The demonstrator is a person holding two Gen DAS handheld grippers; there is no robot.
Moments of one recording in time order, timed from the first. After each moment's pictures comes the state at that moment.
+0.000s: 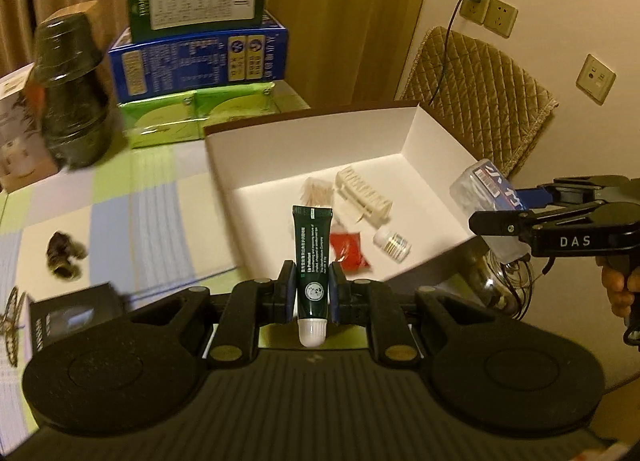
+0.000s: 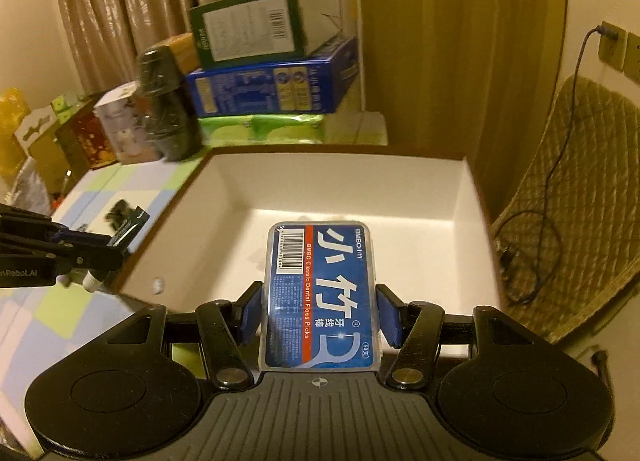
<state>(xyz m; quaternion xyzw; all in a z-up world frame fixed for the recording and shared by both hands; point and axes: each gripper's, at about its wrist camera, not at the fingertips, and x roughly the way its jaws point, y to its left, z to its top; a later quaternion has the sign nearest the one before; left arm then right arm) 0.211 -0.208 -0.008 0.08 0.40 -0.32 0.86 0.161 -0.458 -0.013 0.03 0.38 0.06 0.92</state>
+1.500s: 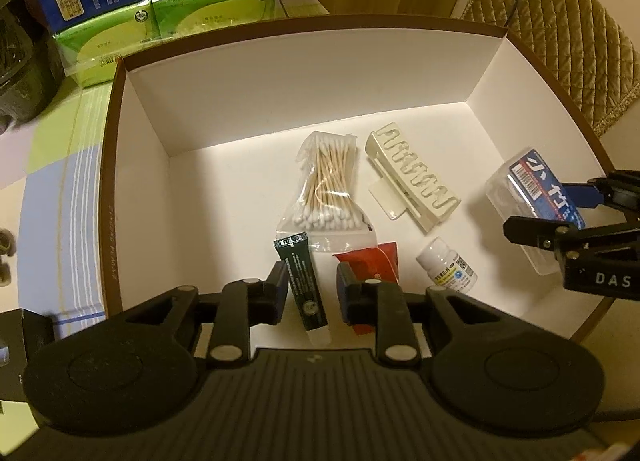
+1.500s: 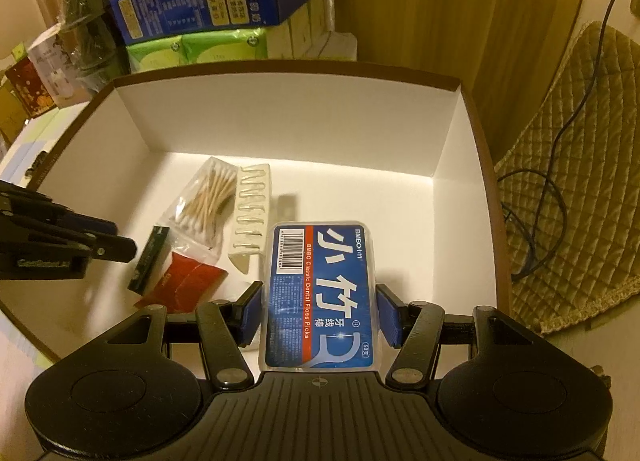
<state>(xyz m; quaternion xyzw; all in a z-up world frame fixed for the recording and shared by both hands) 0.313 -0.312 -0.103 0.11 0.52 -0.25 0.81 0.256 -0.509 -0.091 0.00 0.48 0.05 0.88</state>
